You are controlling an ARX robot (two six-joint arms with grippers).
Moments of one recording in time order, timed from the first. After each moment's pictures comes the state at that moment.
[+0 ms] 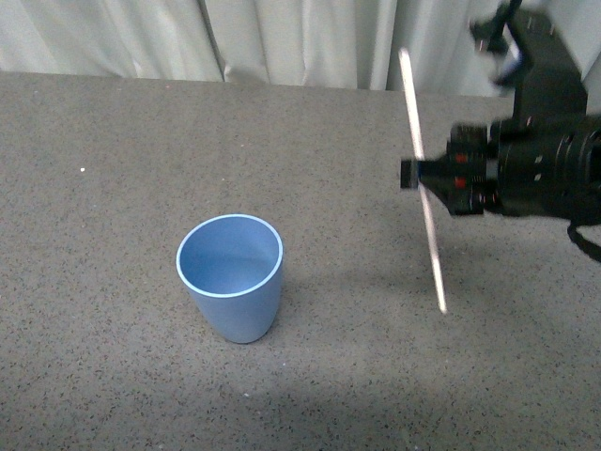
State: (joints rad) left arm 0.00 0.00 0.02 0.00 0.00 0.00; right arm 0.34 1.79 0.68 0.60 -0.27 0.16
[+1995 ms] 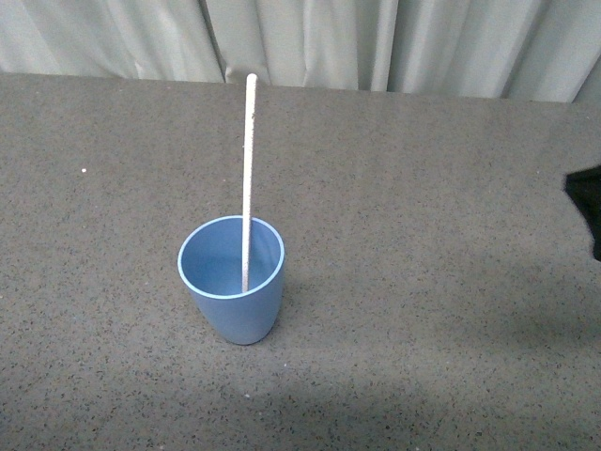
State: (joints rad) left arm 0.00 0.00 0.02 0.00 0.00 0.00; right arm 0.21 1.25 0.36 0.33 0.14 0.09
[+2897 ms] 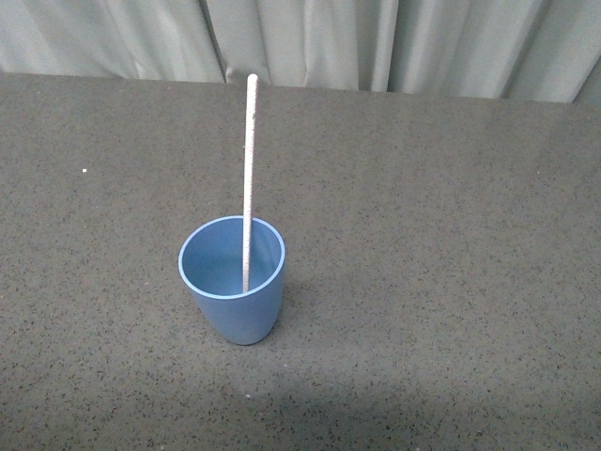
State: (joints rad) left arm 0.00 0.00 0.02 0.00 0.00 0.00; right arm 0.00 0.52 0.00 0.51 0.00 0.00
